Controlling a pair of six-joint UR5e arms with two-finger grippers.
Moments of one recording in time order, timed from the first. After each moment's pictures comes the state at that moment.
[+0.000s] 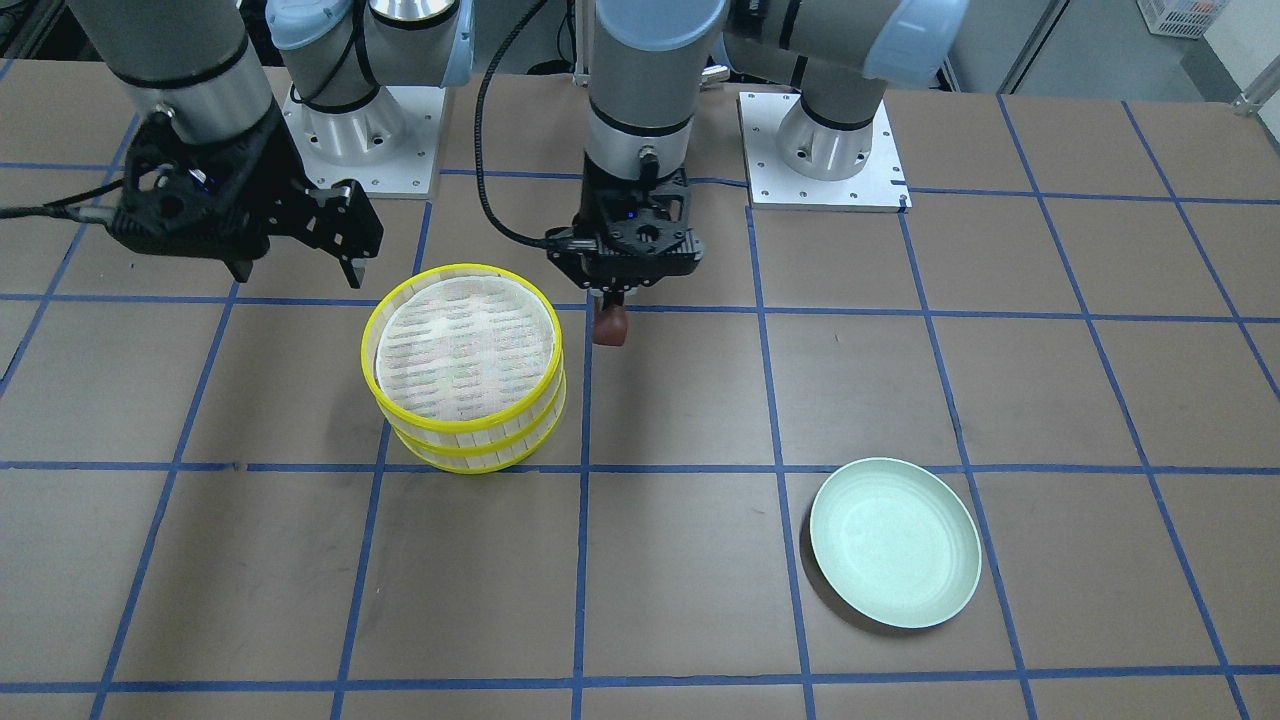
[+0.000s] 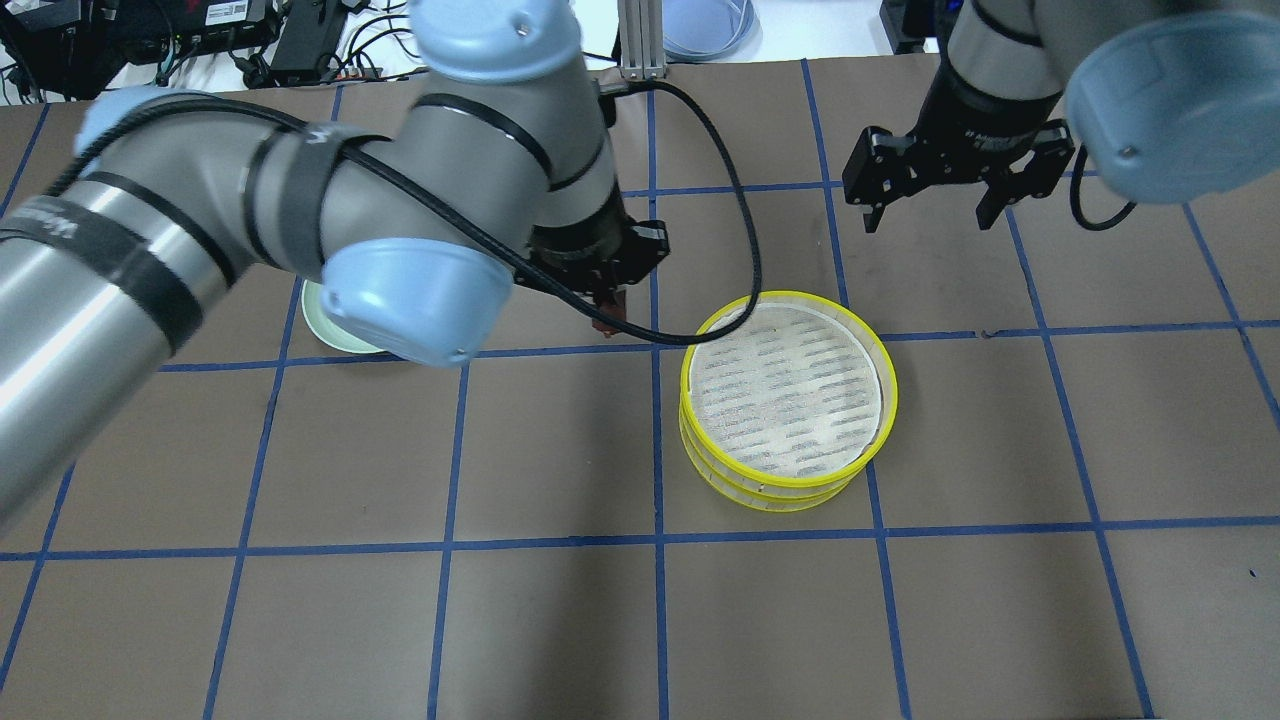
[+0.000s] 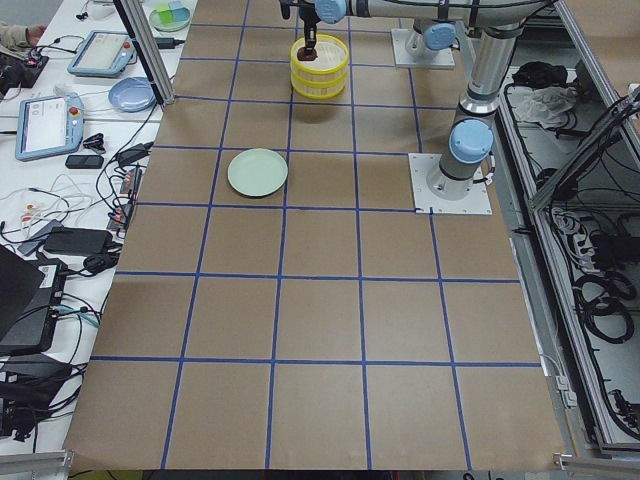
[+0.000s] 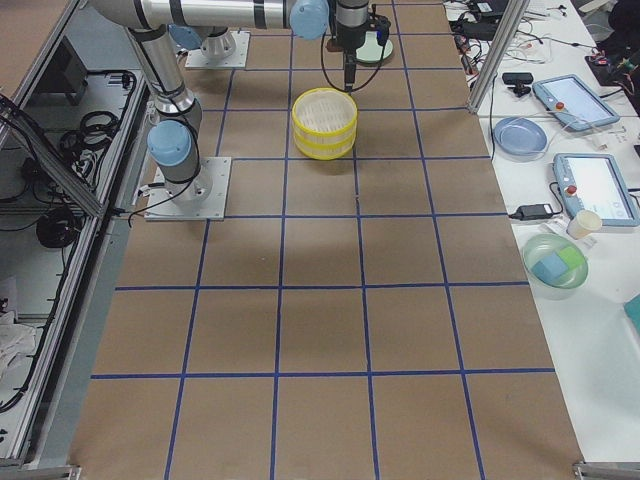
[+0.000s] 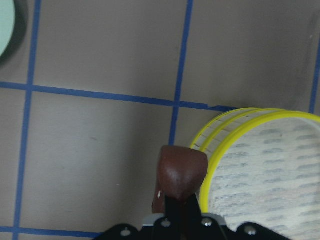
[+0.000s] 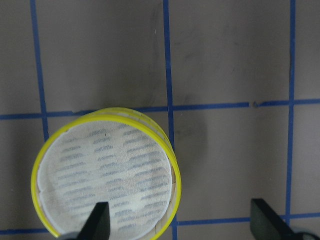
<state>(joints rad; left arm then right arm) -1.99 -1.74 -1.63 -1.22 1.54 -0.55 1.59 -1.56 1.53 -1.60 -1.59 0.06</state>
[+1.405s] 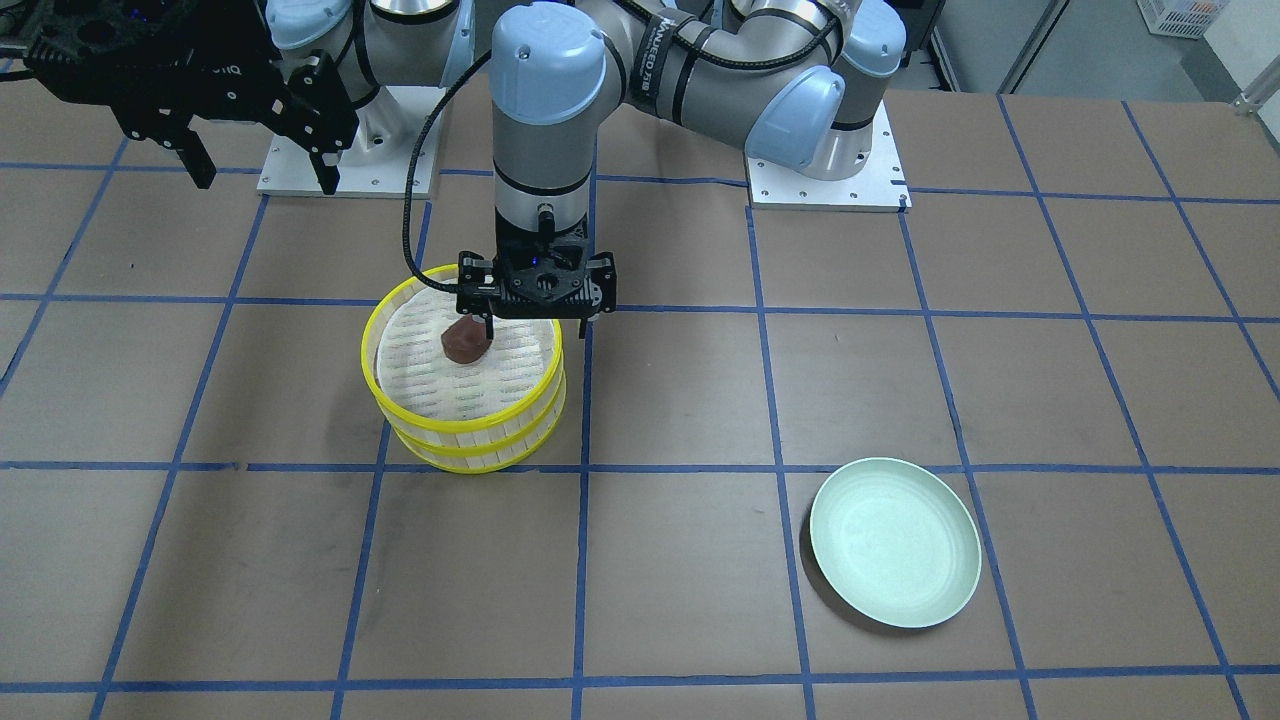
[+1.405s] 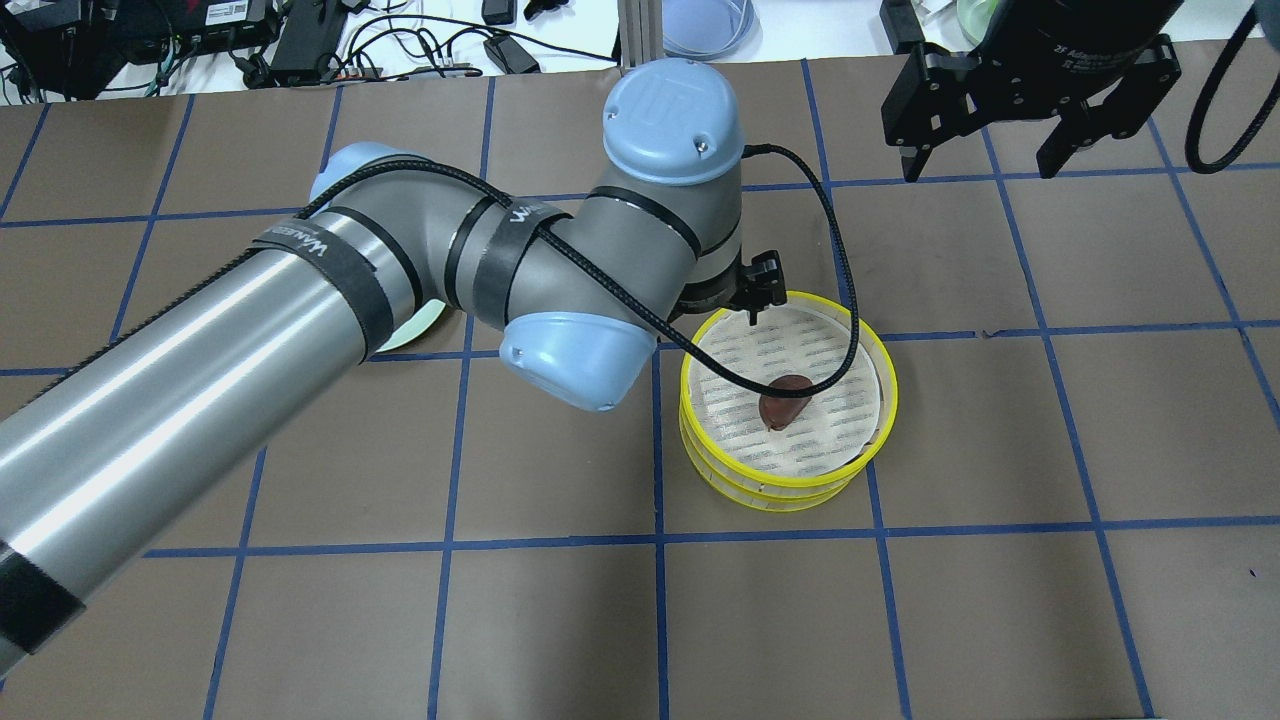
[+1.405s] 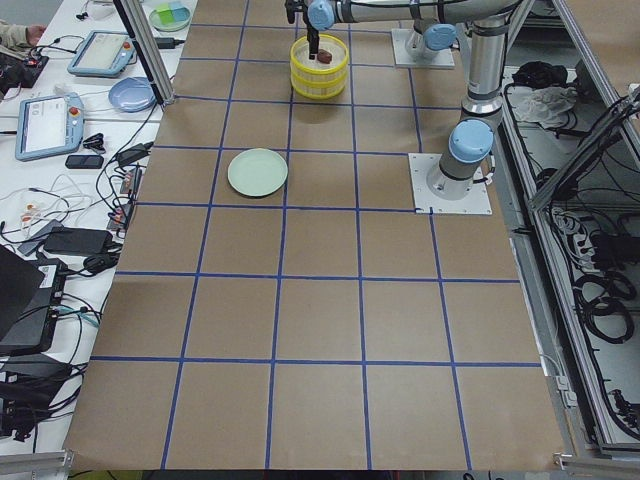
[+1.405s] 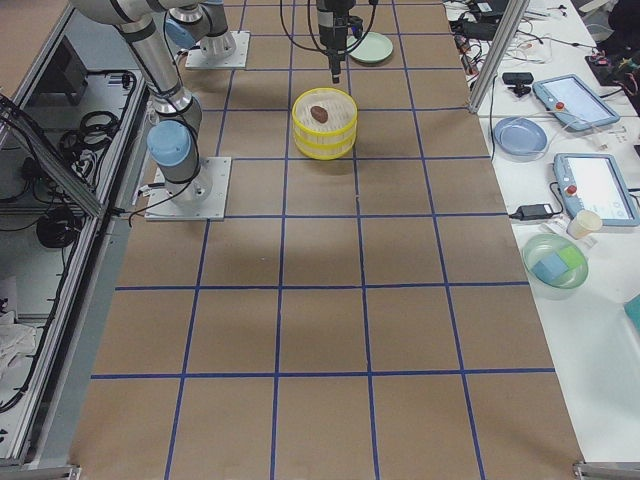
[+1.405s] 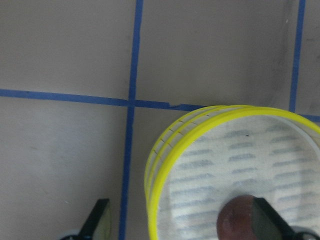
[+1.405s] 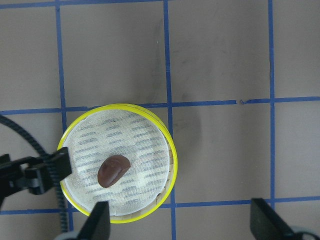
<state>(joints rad) -2.04 -1.84 -1.62 -1.11 1.56 -0.55 1.59 -1.62 1.45 -1.49 -1.58 0.05</state>
